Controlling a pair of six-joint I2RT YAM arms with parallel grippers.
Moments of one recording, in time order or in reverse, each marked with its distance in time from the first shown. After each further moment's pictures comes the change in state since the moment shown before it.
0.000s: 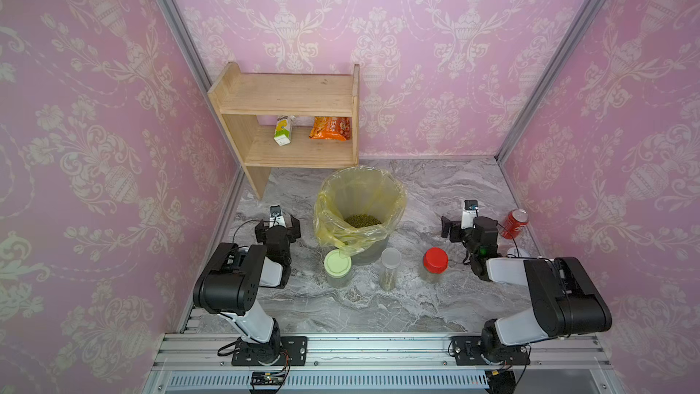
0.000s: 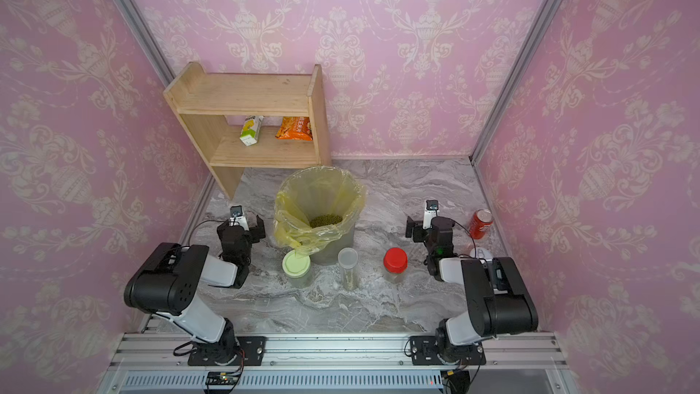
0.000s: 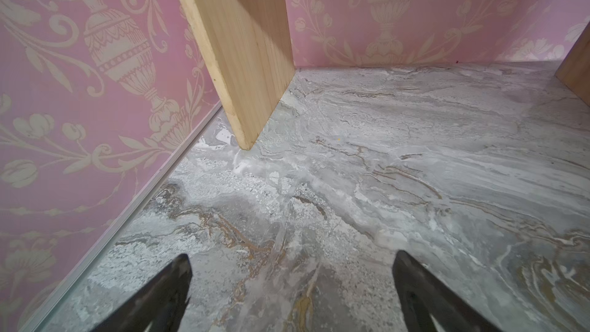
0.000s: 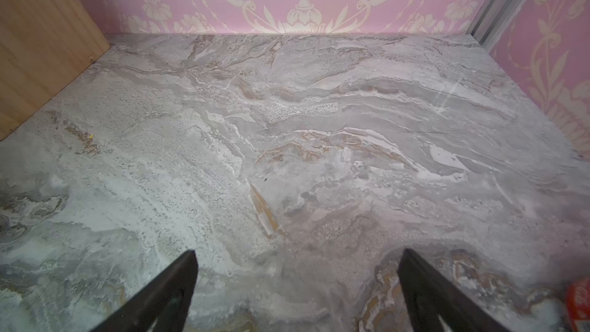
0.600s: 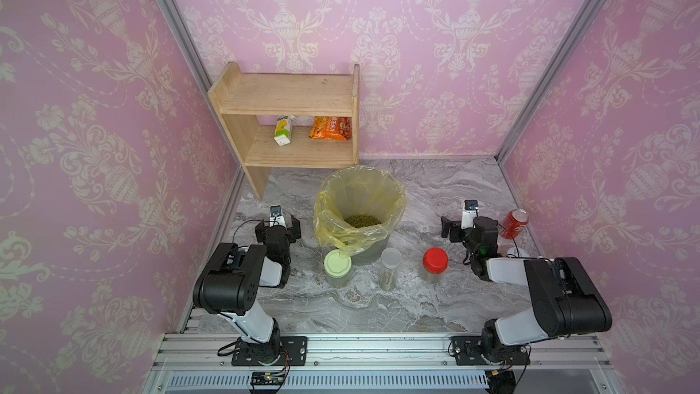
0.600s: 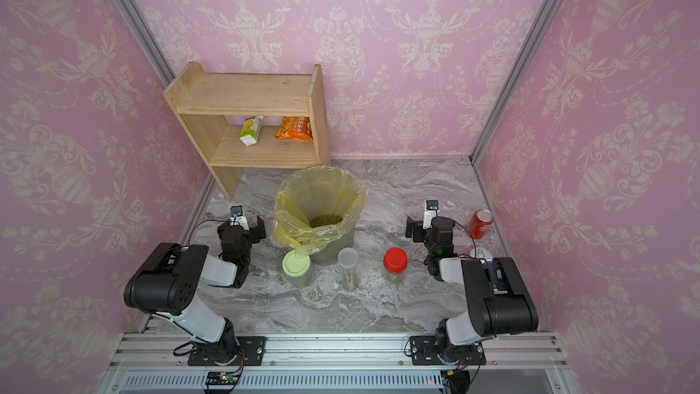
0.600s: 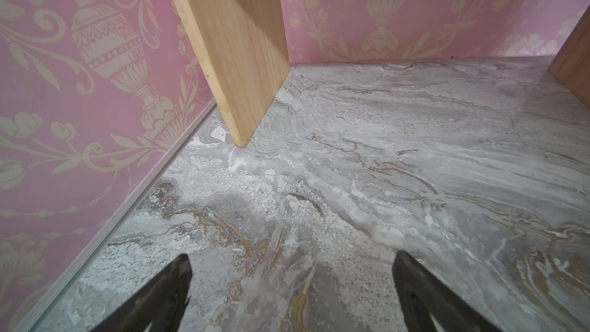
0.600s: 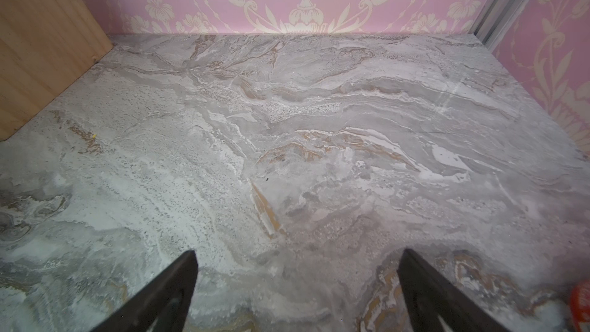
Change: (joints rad) left arm 0.006 0.000 0.005 -0.018 0.022 0.000; right arm -0.012 0.000 0.000 0.000 -0.016 0.000
